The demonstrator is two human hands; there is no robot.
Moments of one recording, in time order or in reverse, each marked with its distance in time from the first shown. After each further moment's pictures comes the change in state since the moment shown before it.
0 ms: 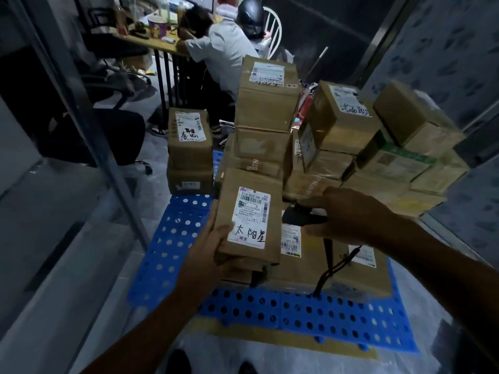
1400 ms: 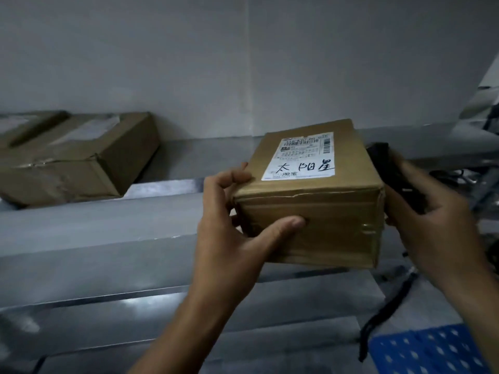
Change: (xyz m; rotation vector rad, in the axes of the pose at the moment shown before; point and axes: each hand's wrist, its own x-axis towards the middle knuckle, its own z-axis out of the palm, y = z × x) left_hand -0.293 0.250 -0.291 0.216 1.374 -0.207; right_hand -0.094 -0.393 -0.101 1.256 0.236 -1.216
